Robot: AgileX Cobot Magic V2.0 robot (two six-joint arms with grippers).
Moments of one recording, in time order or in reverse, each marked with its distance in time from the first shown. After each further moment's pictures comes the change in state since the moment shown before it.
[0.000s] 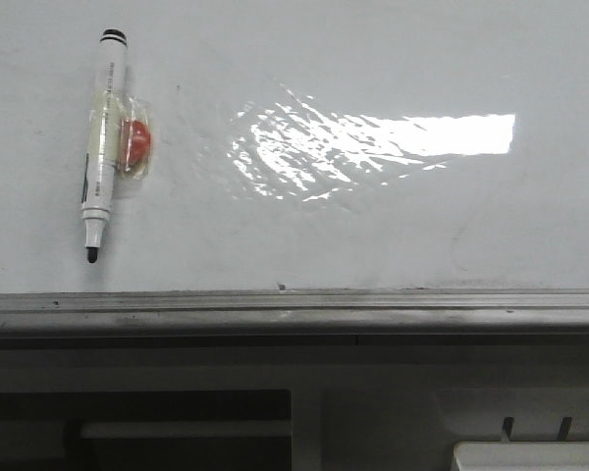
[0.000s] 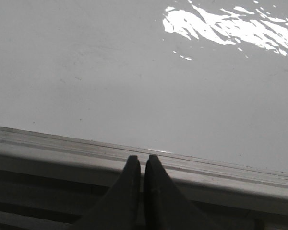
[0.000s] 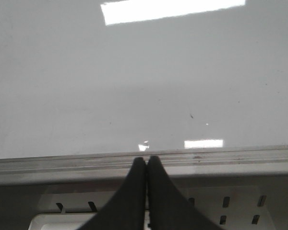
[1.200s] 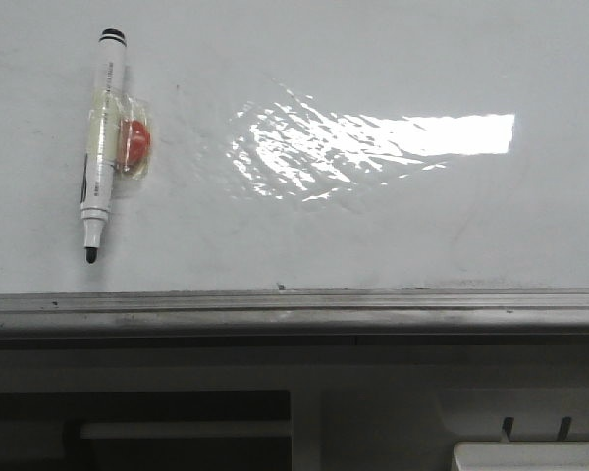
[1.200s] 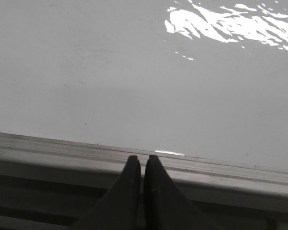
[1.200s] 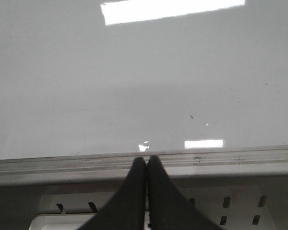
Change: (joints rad) left arm 0.000 0.000 0.000 0.054 -0.010 0.000; right arm 0.000 0.000 0.000 0.000 -0.004 0.003
